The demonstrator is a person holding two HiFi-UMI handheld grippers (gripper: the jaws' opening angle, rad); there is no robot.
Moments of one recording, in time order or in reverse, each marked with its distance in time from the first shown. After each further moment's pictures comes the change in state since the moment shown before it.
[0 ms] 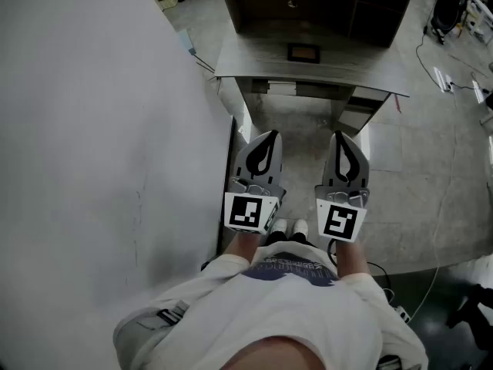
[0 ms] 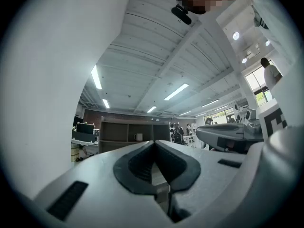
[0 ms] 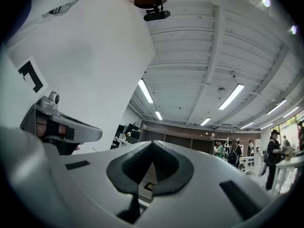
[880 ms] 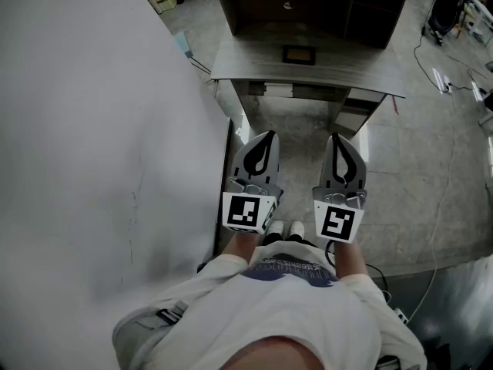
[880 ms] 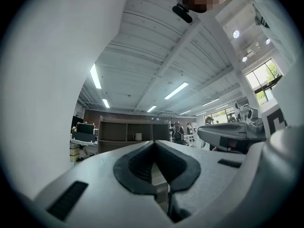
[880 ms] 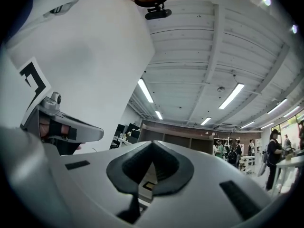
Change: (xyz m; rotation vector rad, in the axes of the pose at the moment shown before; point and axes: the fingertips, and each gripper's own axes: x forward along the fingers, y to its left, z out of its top) left arm 0.009 -0.013 -0.003 -0.002 0.002 0.011; right arm -0.005 -0.016 -0.006 0.014 0.010 0.008
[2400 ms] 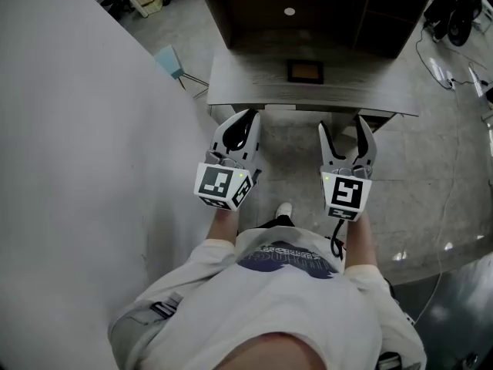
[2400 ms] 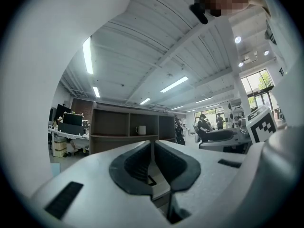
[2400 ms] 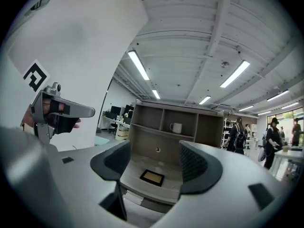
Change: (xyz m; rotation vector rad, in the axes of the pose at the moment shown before) left arm 0.177 0.168 -0.040 -0.040 0.090 -0.150; right arm 0.212 -0.017 -0.113 -0.003 0.290 -0.028
